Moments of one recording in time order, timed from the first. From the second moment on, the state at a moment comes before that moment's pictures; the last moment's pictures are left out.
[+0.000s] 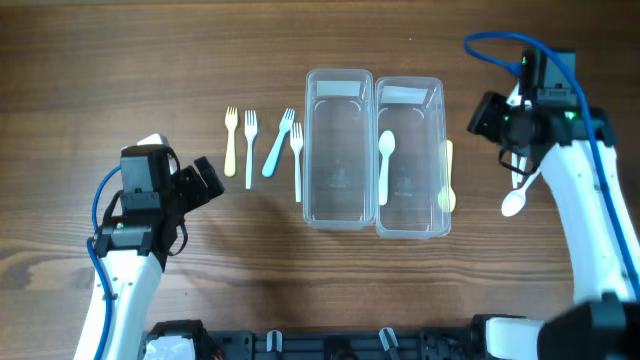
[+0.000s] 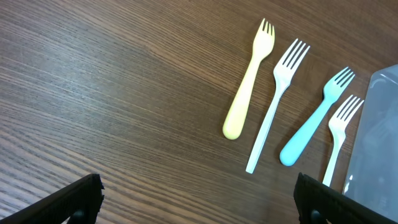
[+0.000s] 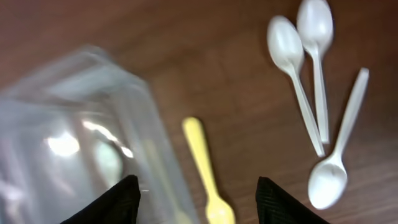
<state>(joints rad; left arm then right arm) 0.03 1.08 0.70 -0.55 -0.01 -0.43 -0.04 1.50 1.27 -0.87 0.02 0.40</state>
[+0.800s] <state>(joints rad) 0.03 1.08 0.70 -0.55 -0.01 -0.43 0.02 1.77 1.18 -0.79 -0.15 0.22</state>
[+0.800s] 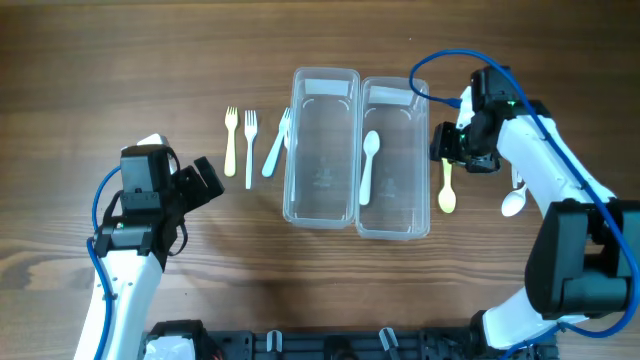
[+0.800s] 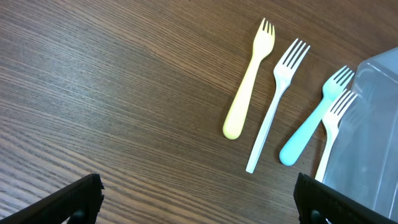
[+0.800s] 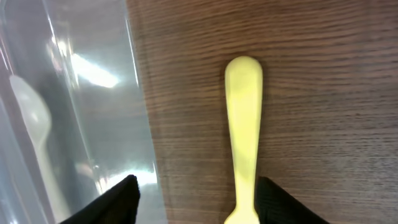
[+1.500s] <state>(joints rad) 0.03 1.08 0.70 -0.55 -0.01 -0.43 -0.01 1.79 1.01 -0.66 -0.08 0.27</state>
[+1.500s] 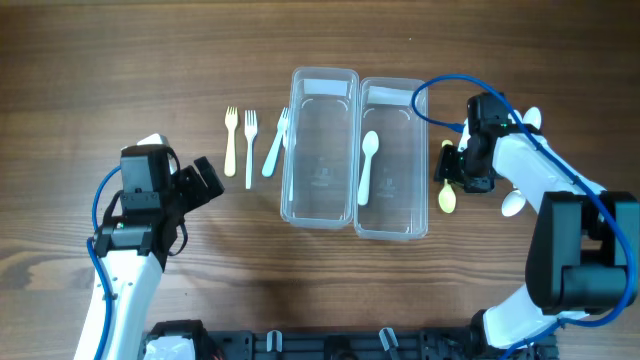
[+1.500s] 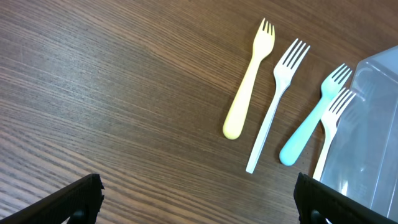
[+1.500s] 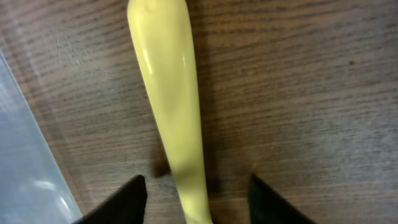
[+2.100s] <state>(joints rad) 0.03 1.08 0.70 -0.55 -0.01 -0.43 0.01 1.66 1.10 -0.82 -0.07 0.31</state>
